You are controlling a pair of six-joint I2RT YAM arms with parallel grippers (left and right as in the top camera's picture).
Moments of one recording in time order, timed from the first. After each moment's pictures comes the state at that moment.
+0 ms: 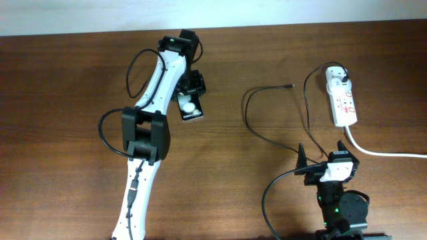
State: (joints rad) left arm -0.30 2.72 2.58 -1.43 0.03 -0.47; right arm 0.04 0.01 0.01 -0.07 0.04 -0.06
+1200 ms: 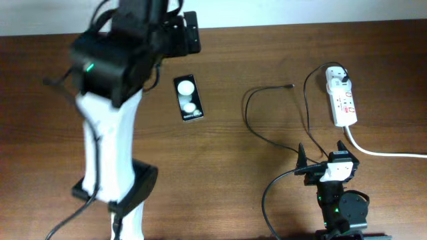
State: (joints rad) left arm -0.42 2.15 3.13 -1.69 -0.20 -0.37; right arm 0.04 0.01 0.01 -0.07 0.04 -0.07
